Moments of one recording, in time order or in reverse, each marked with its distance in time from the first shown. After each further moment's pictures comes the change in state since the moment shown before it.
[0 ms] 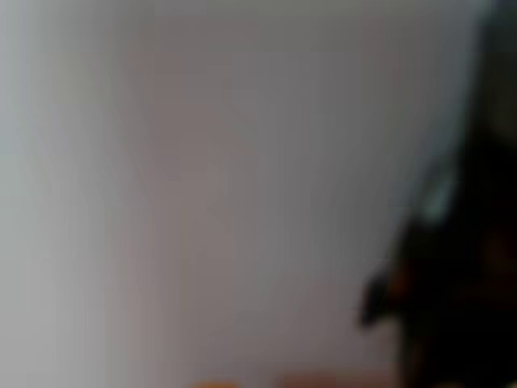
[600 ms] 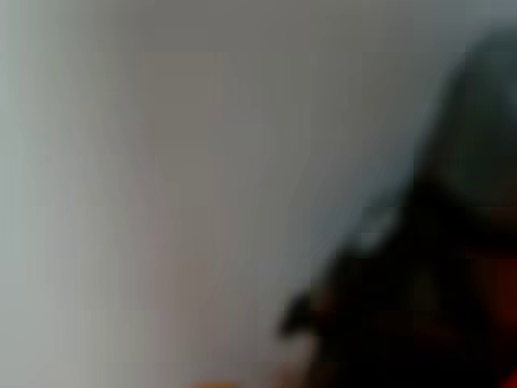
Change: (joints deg) arm -0.7 -3.2 -2.5 -0.1 0.1
